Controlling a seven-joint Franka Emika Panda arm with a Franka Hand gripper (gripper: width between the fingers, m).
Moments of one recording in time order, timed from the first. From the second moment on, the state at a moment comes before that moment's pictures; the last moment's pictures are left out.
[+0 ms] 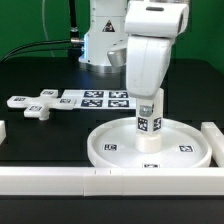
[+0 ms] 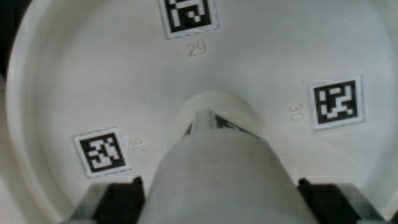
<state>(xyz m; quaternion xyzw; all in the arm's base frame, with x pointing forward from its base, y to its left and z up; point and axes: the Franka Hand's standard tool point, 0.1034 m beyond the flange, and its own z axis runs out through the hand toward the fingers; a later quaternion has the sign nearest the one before) 0.562 0.037 0.072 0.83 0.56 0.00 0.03</state>
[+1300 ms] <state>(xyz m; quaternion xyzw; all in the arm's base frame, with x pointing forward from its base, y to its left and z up) 0.555 0.042 0.068 0.99 -0.11 -0.01 -0.01</state>
